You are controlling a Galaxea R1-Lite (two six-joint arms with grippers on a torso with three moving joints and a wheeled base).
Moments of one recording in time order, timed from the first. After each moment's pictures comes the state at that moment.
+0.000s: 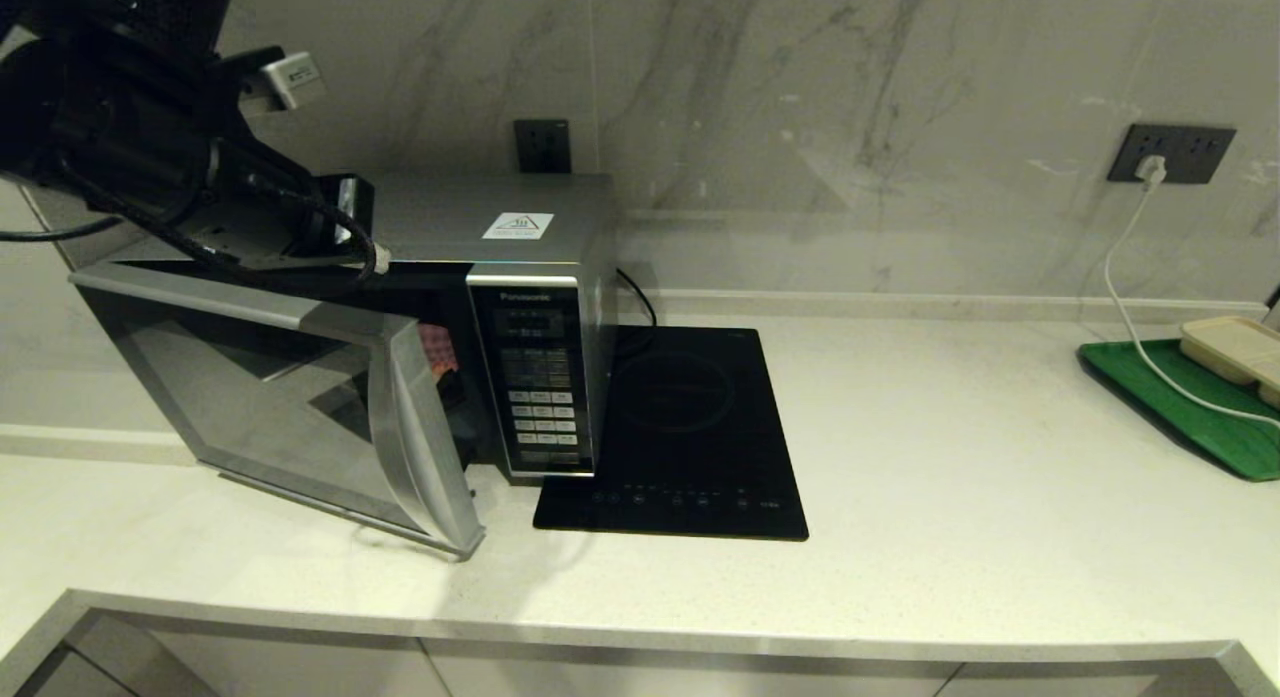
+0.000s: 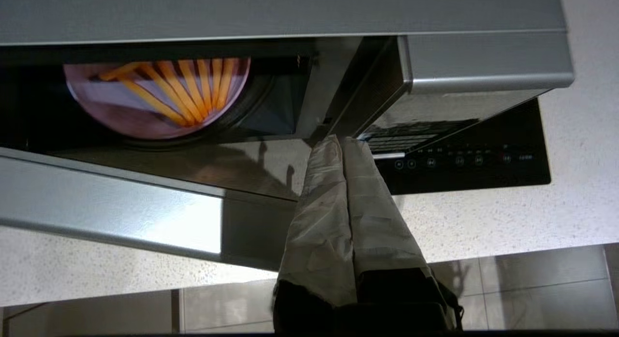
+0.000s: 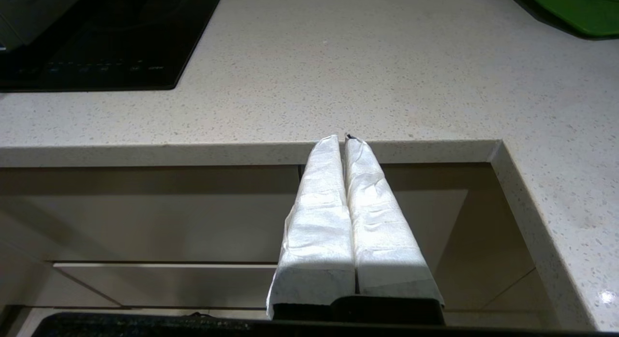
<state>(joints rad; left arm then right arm) -0.28 1.75 -1.96 0.85 0.05 -0.16 0.00 0.00 -0.07 0.16 -0.05 0.09</state>
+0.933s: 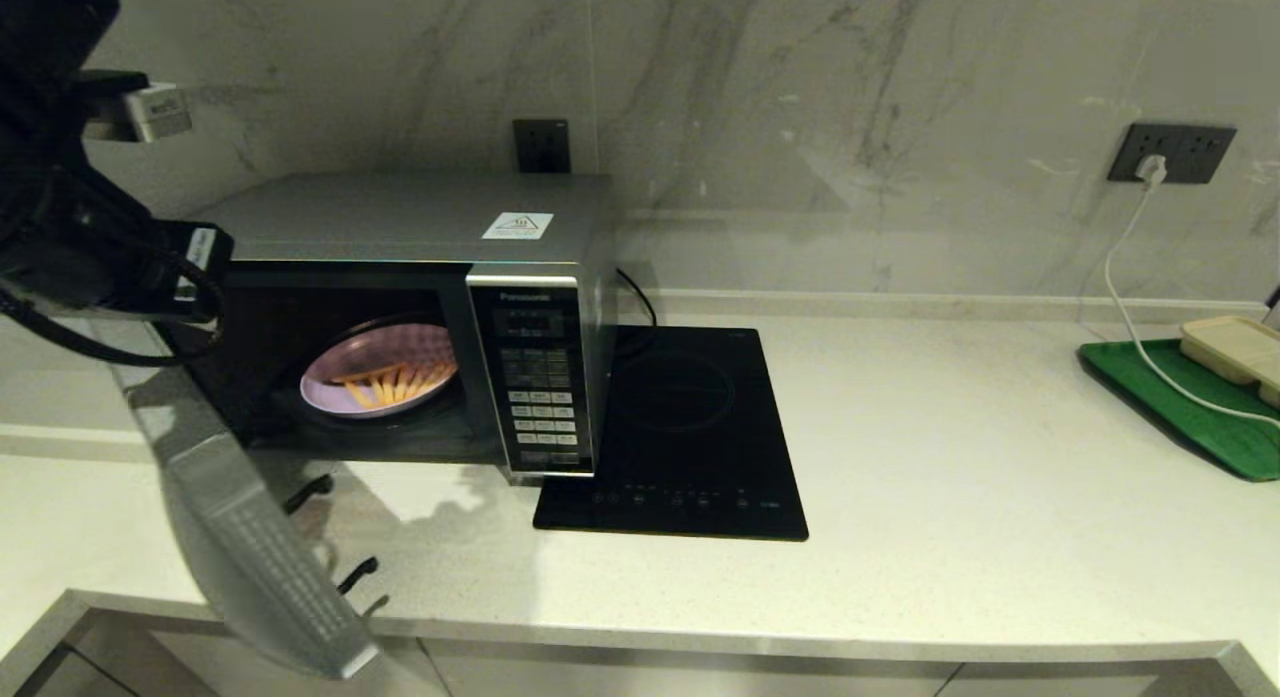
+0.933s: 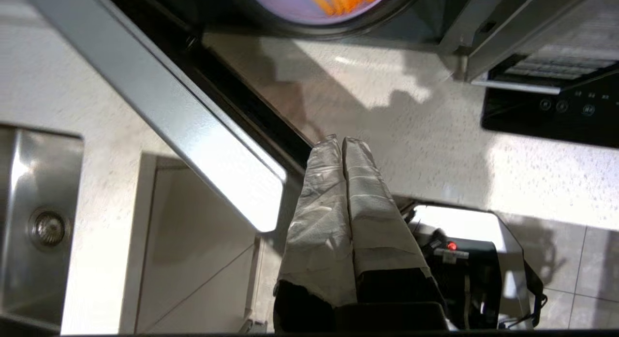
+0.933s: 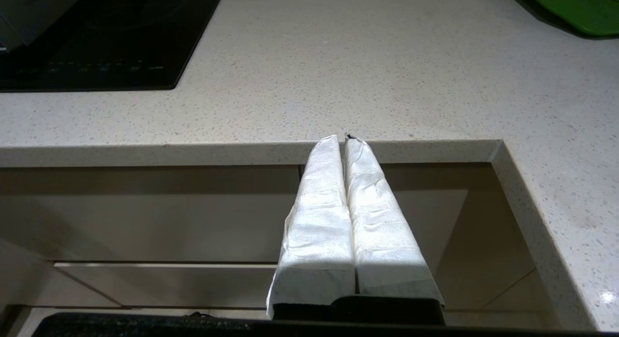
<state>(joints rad) -0.24 1.62 -1.92 1.14 0.35 -0.18 0.00 0.00 -0.07 0.16 -0.05 0.09</state>
